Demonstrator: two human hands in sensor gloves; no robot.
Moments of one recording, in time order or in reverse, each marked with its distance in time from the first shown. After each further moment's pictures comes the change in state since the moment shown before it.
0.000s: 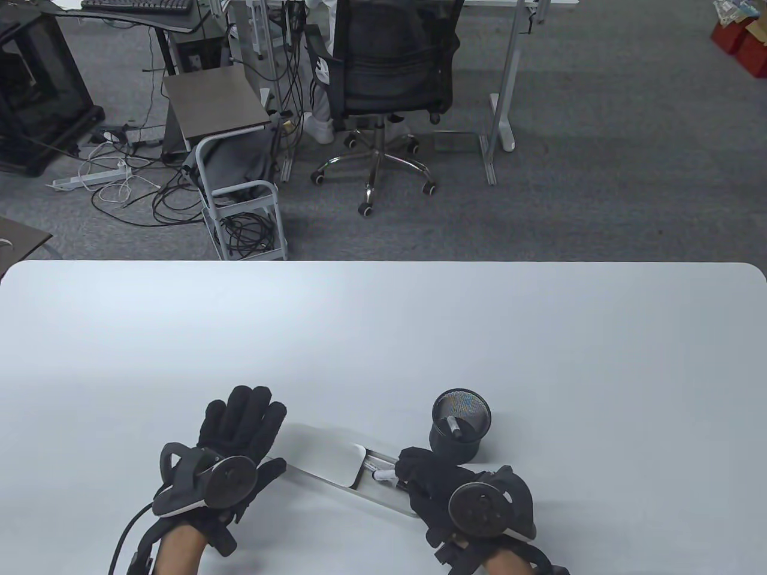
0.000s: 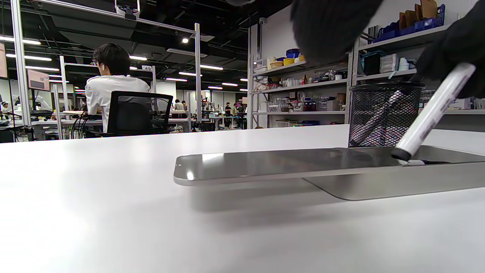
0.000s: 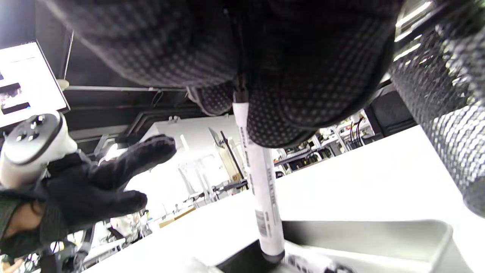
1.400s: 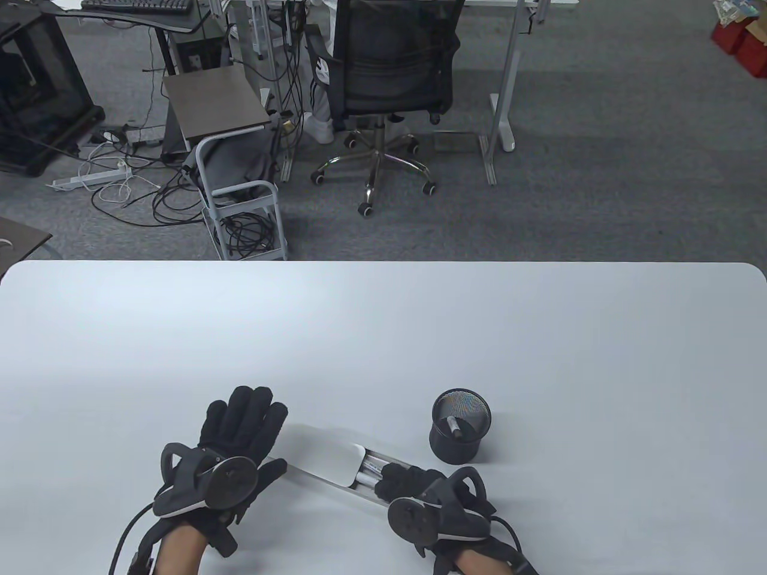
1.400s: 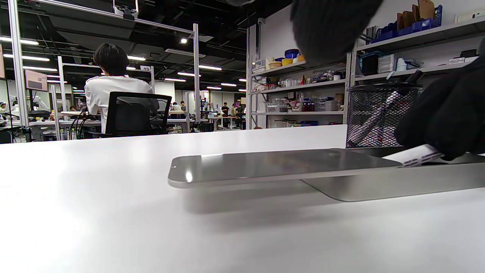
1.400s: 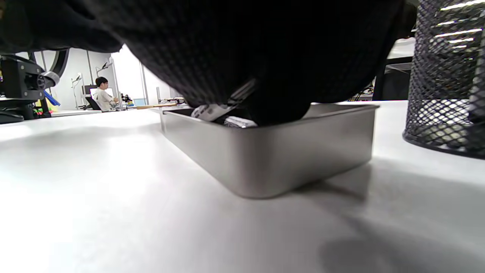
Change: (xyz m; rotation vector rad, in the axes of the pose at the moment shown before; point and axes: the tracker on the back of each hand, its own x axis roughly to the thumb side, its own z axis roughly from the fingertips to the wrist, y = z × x) left_hand 0.002 0.001 0.000 0.002 -0.004 0.001; right_hand 0.017 0.055 -0.009 0.328 -0.072 0.403
